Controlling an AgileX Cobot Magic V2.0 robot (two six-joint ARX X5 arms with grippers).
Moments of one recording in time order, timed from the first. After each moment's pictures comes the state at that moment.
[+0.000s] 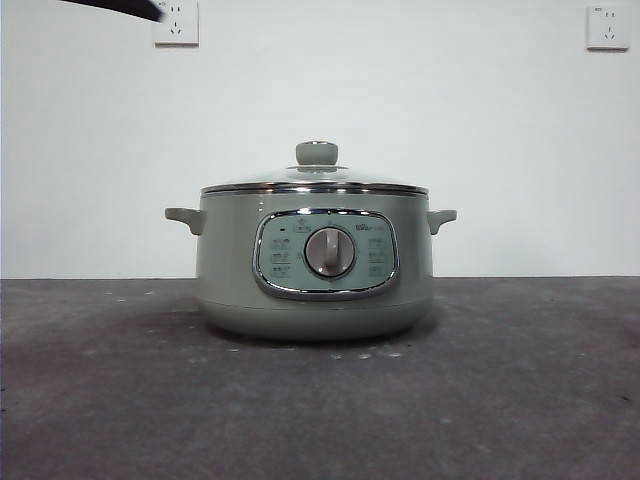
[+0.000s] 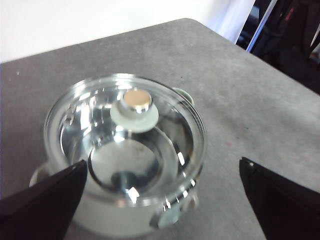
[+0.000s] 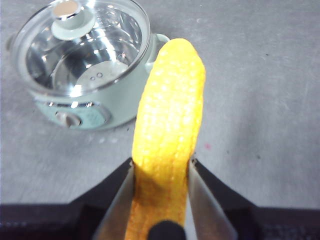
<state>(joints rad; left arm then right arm) -0.36 1.20 1.24 -0.48 0.38 0.00 0.35 0.81 1.17 -1.01 -0.01 0.08</state>
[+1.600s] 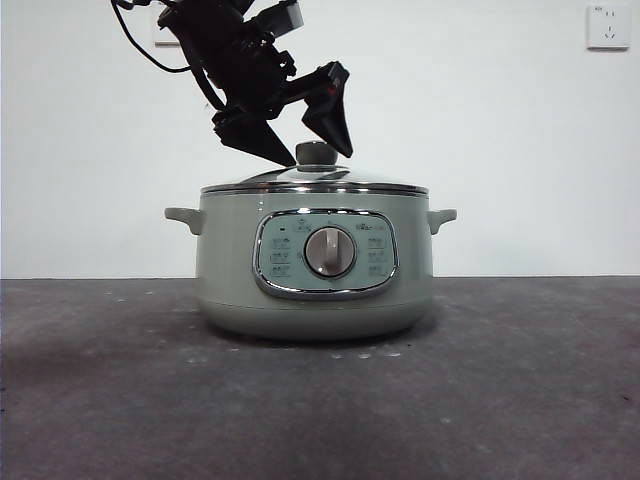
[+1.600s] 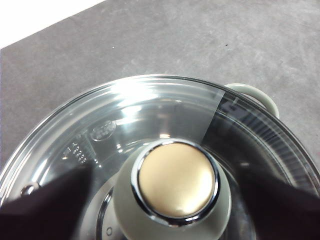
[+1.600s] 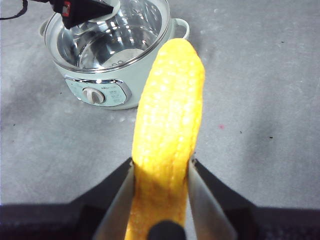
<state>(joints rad) -0.49 1.87 1.61 -0.33 0.18 0.11 0.35 0.69 1.17 -1.13 -0.08 0.08</state>
